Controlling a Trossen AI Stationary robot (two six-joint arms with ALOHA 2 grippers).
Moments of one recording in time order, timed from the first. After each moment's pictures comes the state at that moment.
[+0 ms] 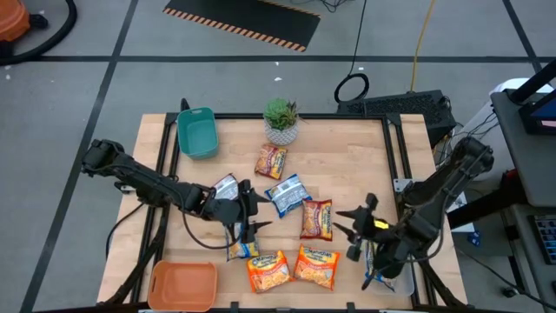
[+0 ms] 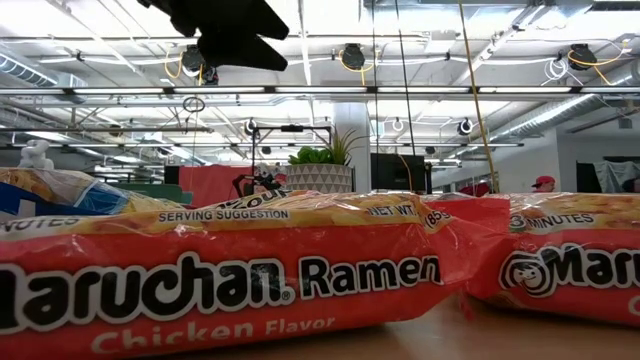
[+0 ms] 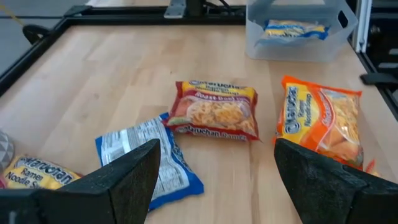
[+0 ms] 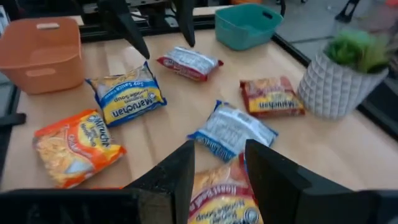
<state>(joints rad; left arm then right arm) -0.36 1.43 0.91 -0.03 -0.39 -0.20 0.81 1.31 1.08 -0.80 0.99 0.87</state>
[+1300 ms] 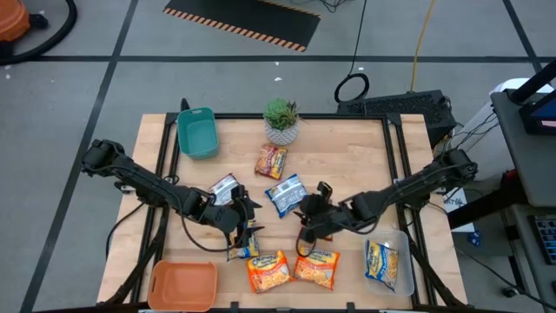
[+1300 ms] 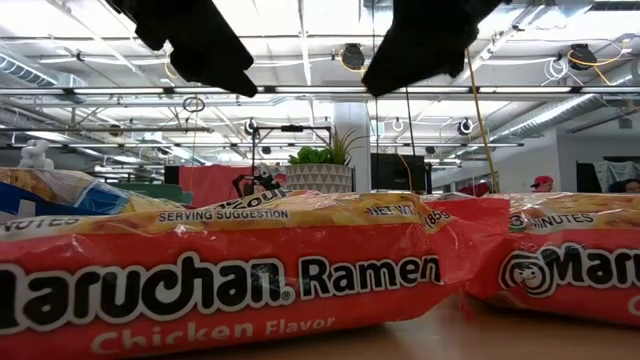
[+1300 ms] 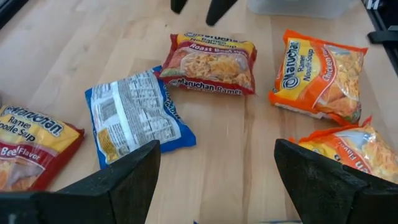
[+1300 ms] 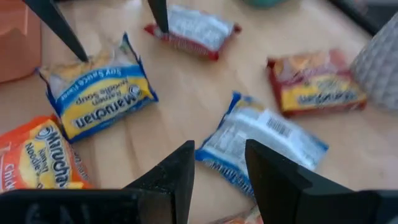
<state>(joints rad) -0.41 1.43 0.91 -0.20 -0.39 -0.33 0.37 1.57 1.08 -0.38 0.55 0.57</state>
